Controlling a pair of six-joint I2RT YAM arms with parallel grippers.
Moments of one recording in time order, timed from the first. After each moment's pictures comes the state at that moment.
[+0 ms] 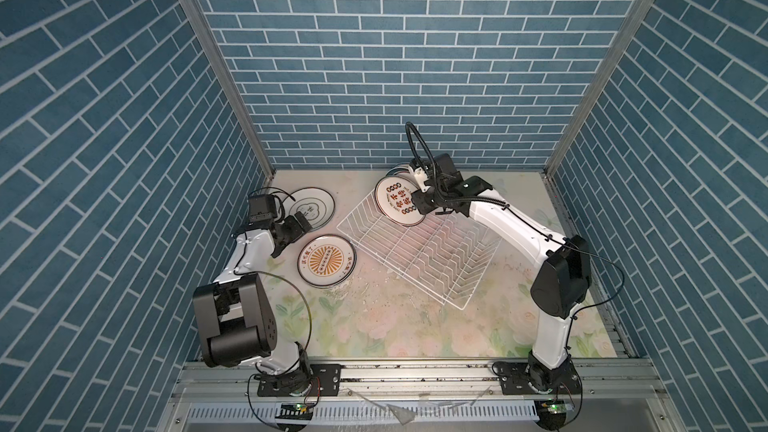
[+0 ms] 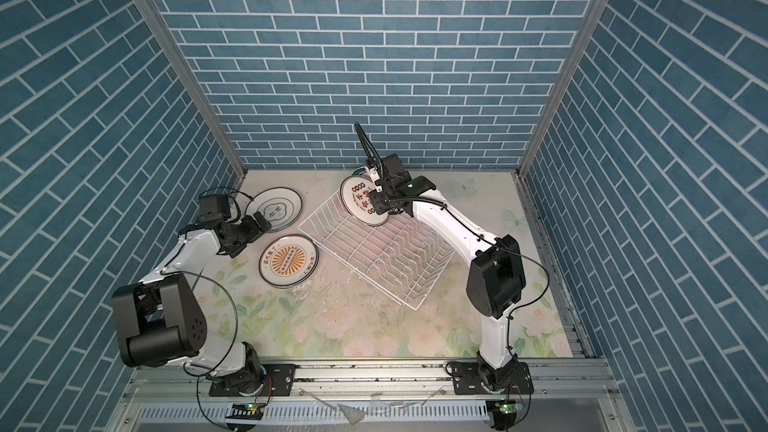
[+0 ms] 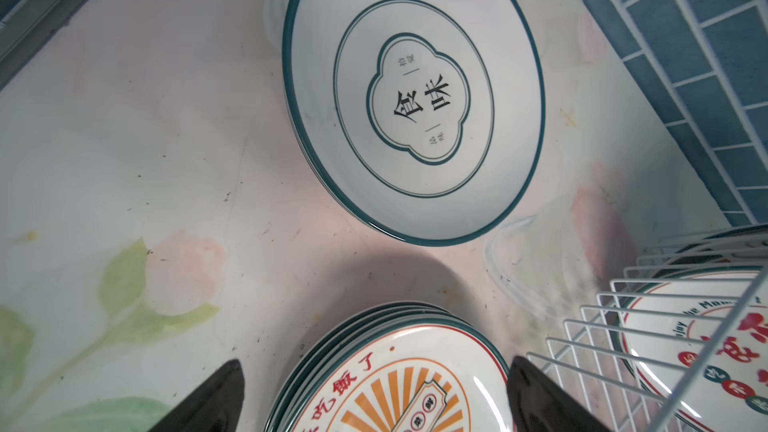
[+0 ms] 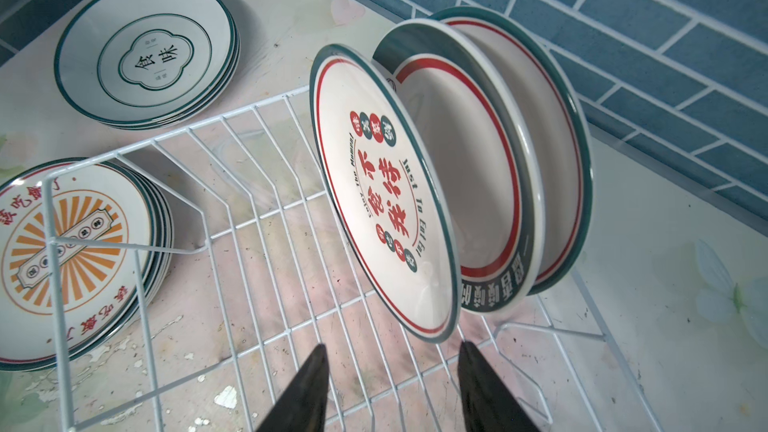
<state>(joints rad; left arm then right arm) 0.25 1.48 1.01 -0.48 0.22 -0.46 0.69 1.91 1.81 -0.69 0.05 -0.03</state>
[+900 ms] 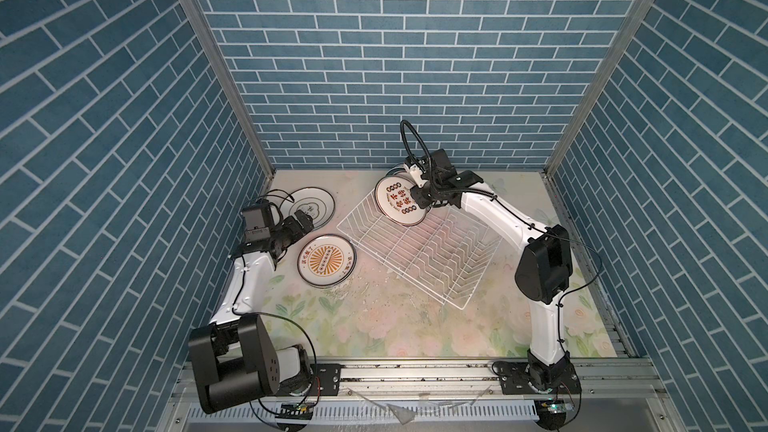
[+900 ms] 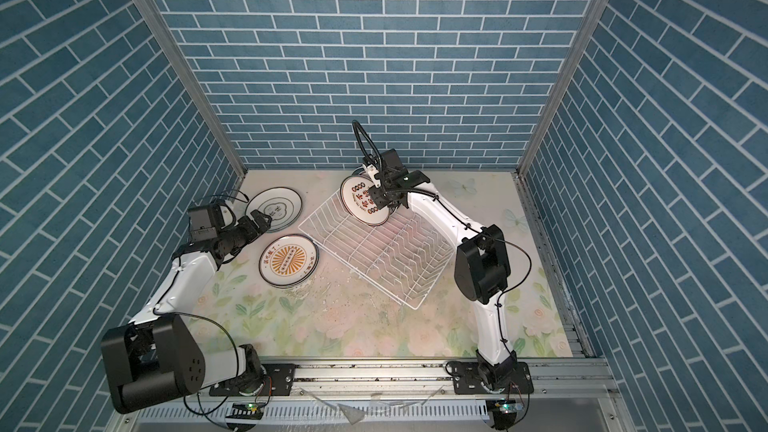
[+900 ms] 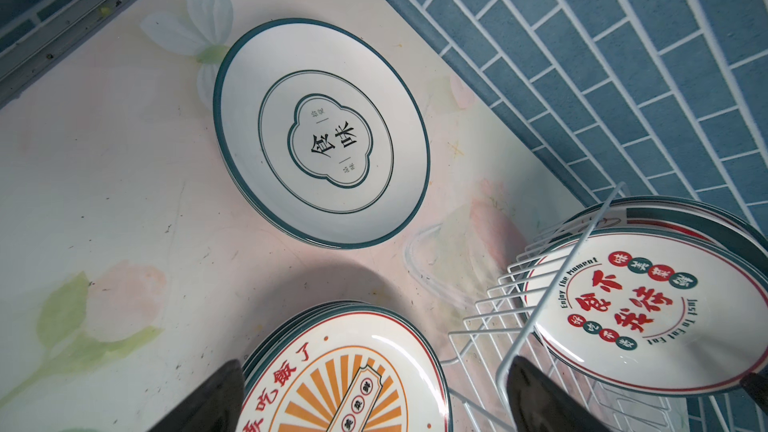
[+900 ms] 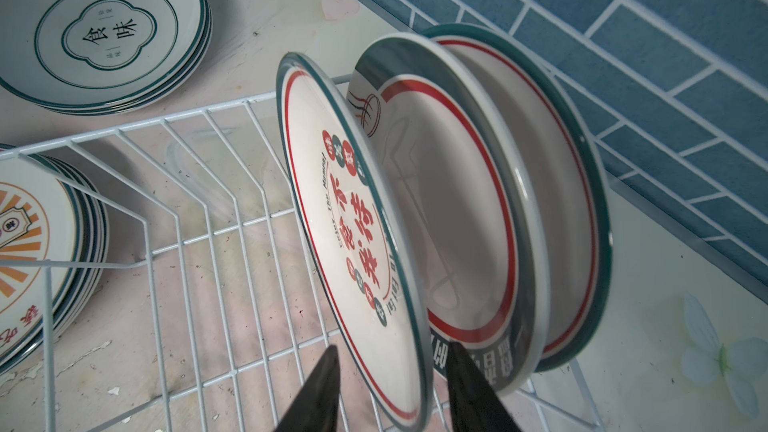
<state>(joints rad) 0.25 1.28 0.86 -0.30 0.32 -0.48 0.65 2.06 1.94 -0.68 0.02 -0.14</state>
